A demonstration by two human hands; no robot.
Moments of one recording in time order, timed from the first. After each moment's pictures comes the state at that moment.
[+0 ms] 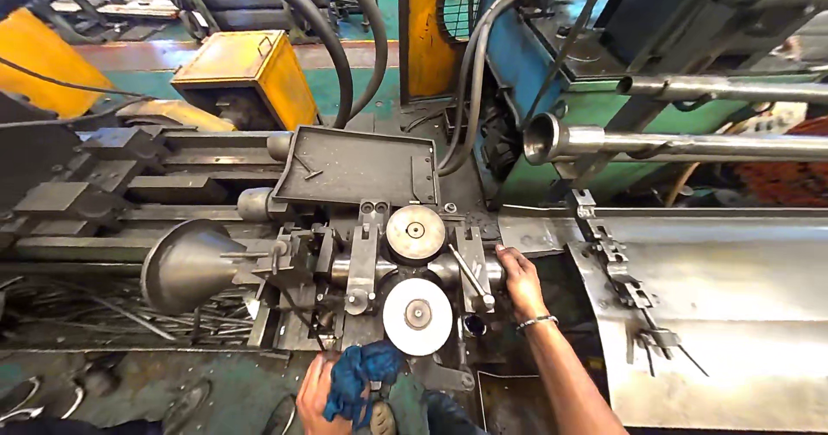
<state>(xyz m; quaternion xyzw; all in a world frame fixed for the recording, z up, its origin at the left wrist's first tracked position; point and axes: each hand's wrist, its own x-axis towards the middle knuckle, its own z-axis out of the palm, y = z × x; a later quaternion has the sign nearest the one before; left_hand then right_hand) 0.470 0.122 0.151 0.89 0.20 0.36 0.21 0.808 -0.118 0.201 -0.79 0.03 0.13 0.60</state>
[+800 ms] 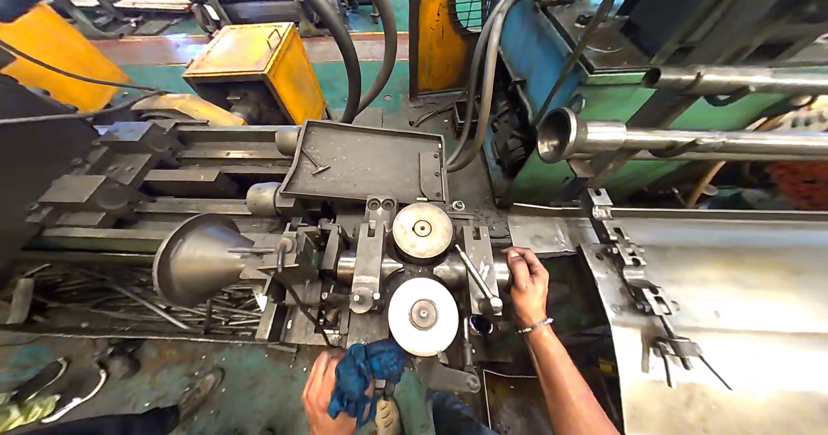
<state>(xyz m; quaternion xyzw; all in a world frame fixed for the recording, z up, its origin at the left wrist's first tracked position) 0.471 0.122 0.149 0.88 0.20 0.37 0.22 0.802 -0.112 0.180 -0.75 -0.08 -0.03 0.66</state>
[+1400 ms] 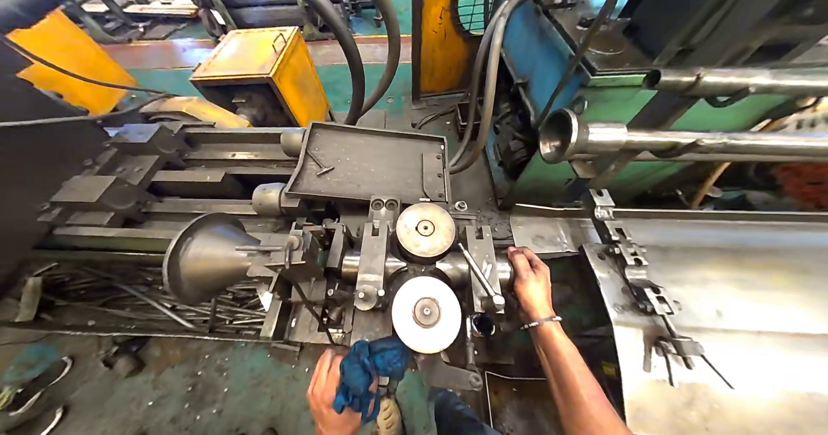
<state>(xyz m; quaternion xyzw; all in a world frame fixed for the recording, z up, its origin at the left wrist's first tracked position) 0.472 0.118 0.153 0.88 0.22 0.37 0.19 0.805 -0.113 0.199 -0.82 0.00 0.05 0.58</state>
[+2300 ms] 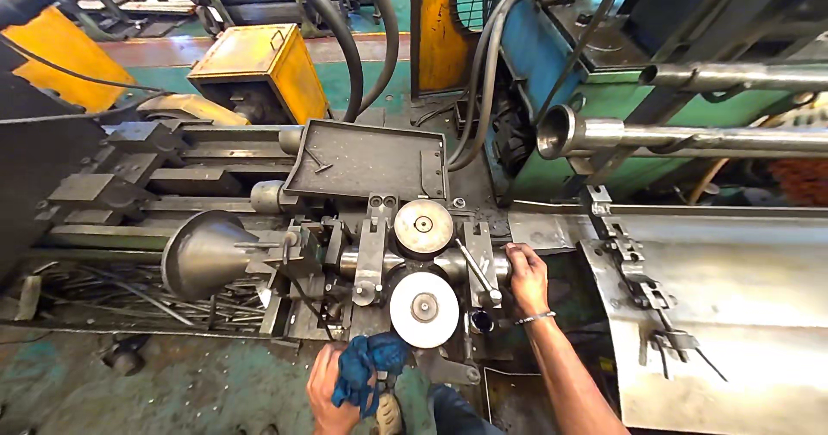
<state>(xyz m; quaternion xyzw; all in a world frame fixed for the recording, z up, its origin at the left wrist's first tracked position) 0.473 0.119 0.152 0.88 0.21 0.37 0.21 0.802 -0.112 0.191 -0.78 -0.02 0.03 0.62</state>
